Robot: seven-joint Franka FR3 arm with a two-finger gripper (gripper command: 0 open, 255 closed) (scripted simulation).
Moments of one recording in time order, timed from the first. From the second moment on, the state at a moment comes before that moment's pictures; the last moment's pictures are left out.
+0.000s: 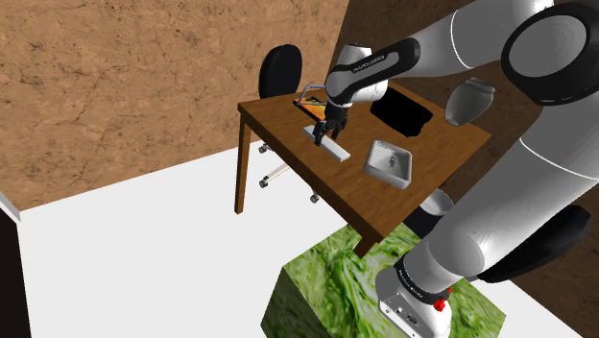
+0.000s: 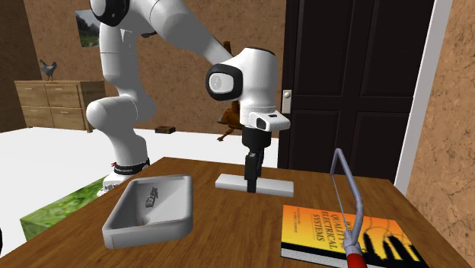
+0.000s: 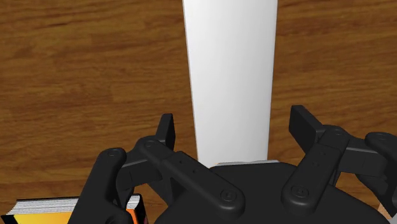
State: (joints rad) arm -0.07 0.05 -0.12 -2.29 -0.01 2.32 -0.22
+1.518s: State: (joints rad) arm -0.07 -0.01 -0.12 -2.24 -0.02 2.22 -0.22
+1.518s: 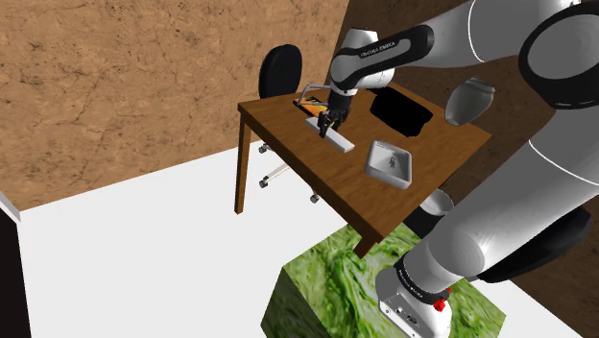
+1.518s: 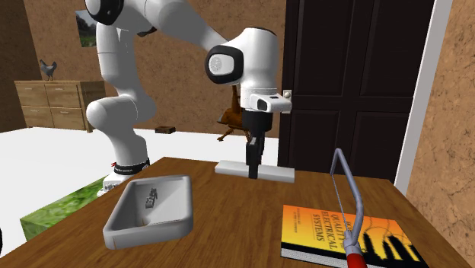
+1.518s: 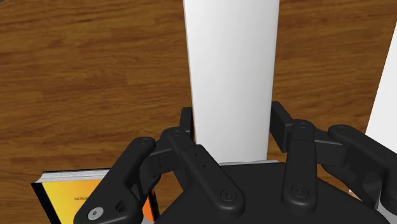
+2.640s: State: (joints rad) arm -0.08 -0.13 -0.13 -2.16 -0.03 2.02 -0.23
